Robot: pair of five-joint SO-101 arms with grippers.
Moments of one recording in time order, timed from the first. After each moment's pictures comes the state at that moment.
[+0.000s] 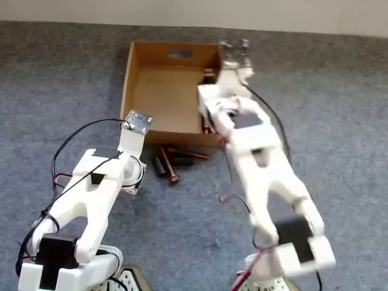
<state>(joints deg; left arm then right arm) 0.0 -13.6 53.8 47.2 -11.0 -21.9 1.6 16.3 20.5 -2.5</state>
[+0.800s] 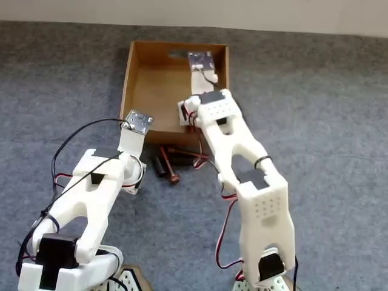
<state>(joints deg) 0.0 -13.6 53.8 47.2 -11.0 -25.7 36.5 -20.0 53.6 -9.2</state>
